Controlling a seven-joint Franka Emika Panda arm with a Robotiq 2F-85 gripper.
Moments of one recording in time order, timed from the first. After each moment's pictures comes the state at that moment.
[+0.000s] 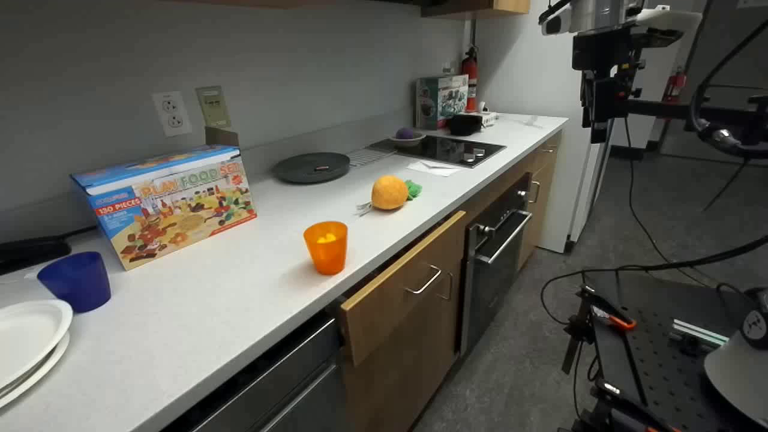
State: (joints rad) arm -0.22 -0.68 -0.27 -2.56 -0.33 1.79 -0.37
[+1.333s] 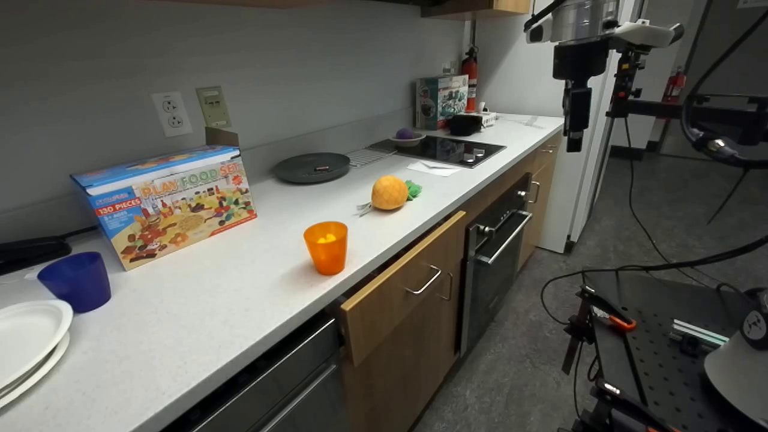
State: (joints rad) arm -0.19 -0.61 -0.27 -2.56 -0.28 1.89 -0.30
